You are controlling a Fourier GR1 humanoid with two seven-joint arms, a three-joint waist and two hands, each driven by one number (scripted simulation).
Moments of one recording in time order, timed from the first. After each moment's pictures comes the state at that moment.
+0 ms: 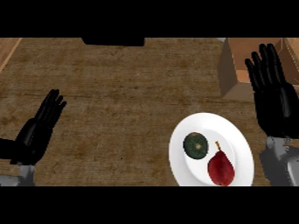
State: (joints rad) left arm -0.04 0.43 -0.18 -1.44 0.42 0.08 -0.17; right arm -0.26 -0.21 0.06 -1.71 -0.27 -0.26 0.07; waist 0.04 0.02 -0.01
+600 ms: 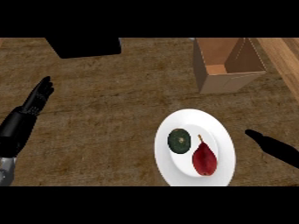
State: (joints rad) left arm -0.10 0.58 -0.20 -1.51 0.24 0.09 -0.18; right arm 0.09 -0.39 0.06 -1.91 0.28 -0.59 0.15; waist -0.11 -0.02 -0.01
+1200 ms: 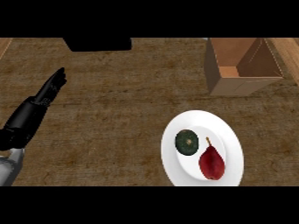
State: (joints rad) left arm -0.19 0.57 -0.25 -1.54 0.19 0.07 -0.12; right arm 0.48 -0.42 0.30 -2.19 0.94 -0.48 0.41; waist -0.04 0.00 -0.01
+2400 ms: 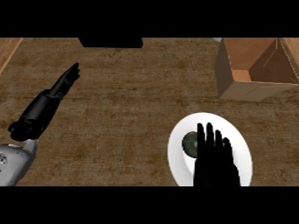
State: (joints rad) left arm -0.27 0.51 -0.26 -1.48 0.14 0.03 -0.12; right arm 0.01 -0.03 0.72 -1.98 1.27 0.30 1.14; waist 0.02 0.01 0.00
